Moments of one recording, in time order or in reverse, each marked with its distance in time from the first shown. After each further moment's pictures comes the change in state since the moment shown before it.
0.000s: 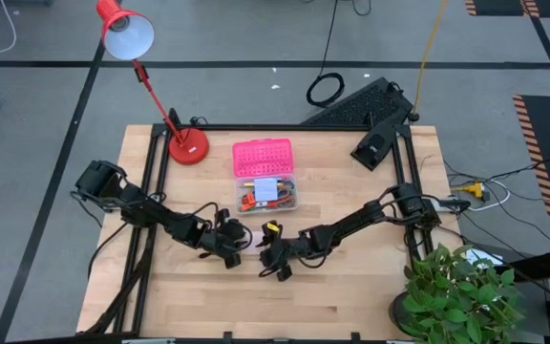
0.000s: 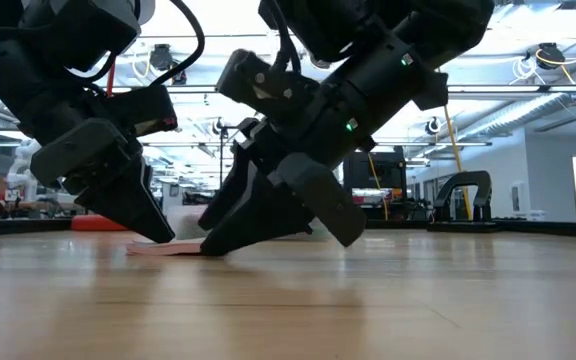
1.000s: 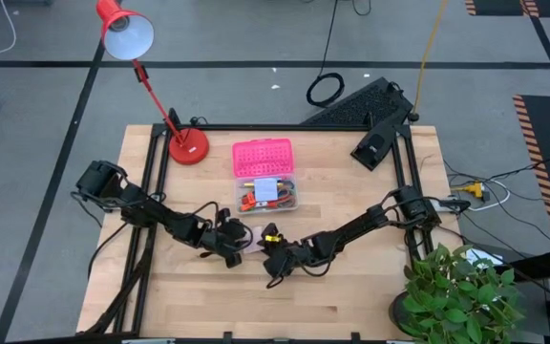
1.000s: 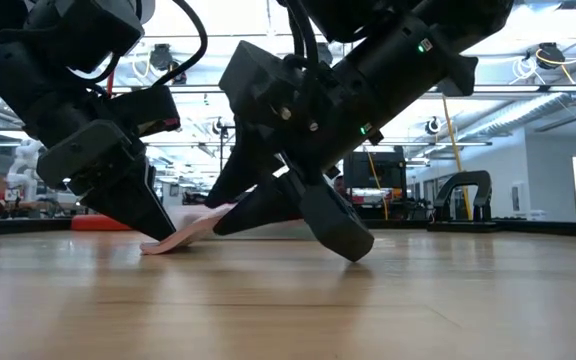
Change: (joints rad) left arm 0.000 0.002 -0.001 0.019 -0.001 0.021; right arm 0.049 -0.003 0.001 -0.023 0.292 -0.422
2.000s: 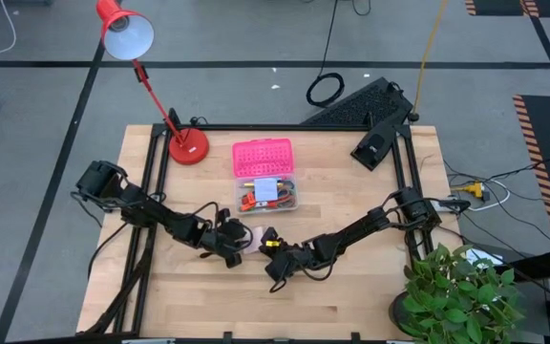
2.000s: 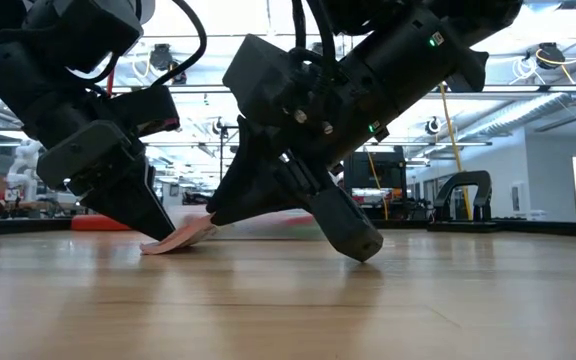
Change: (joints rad) left arm -0.002 0.001 0.000 0.004 -0.013 -0.001; right arm 0.025 0.000 0.000 0.008 -0.007 -0.070
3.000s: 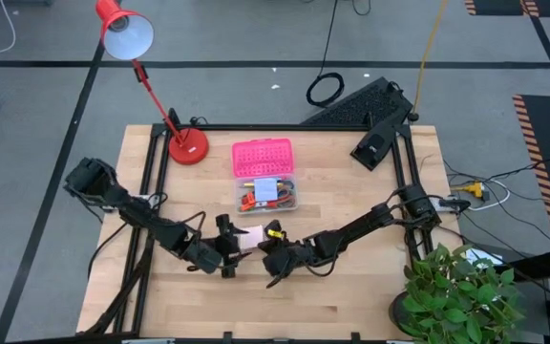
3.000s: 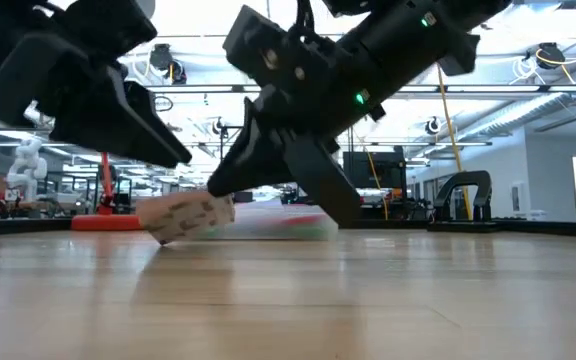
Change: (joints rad) left arm -0.165 -0.137 0.050 0.103 -0.248 0.269; right arm -0.012 -0.048 -0.004 0.000 -0.002 0.261
